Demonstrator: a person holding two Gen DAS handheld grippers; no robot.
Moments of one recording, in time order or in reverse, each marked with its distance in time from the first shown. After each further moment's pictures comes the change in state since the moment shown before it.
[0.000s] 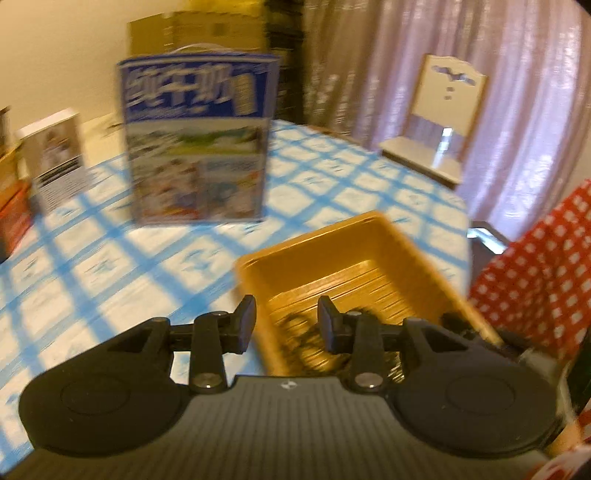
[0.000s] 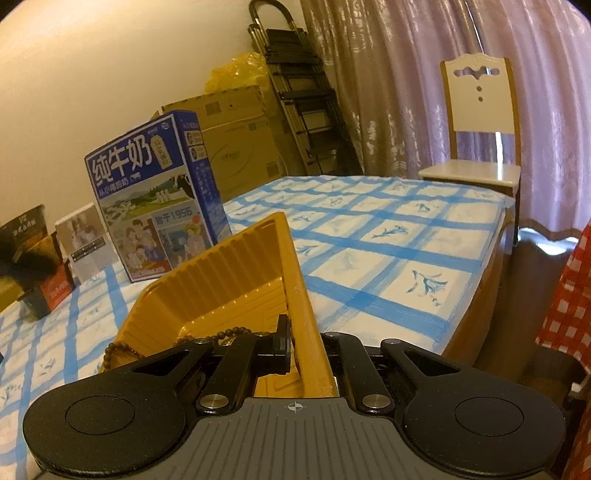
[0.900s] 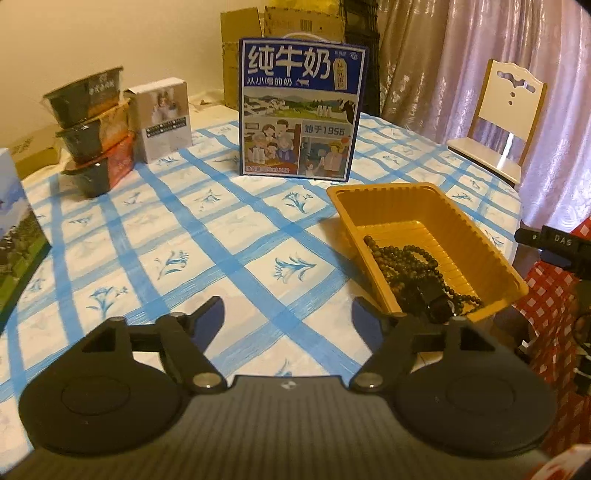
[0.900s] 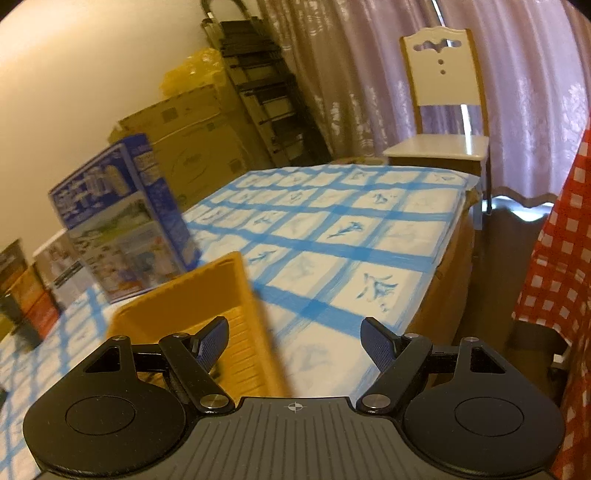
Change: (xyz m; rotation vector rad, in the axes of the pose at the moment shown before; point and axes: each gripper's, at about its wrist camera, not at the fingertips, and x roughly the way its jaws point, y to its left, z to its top) left arm -0.092 0.017 -0.086 -0.091 -0.006 0.214; right arm -0.031 -0.036 0.044 0.104 0.069 -0.048
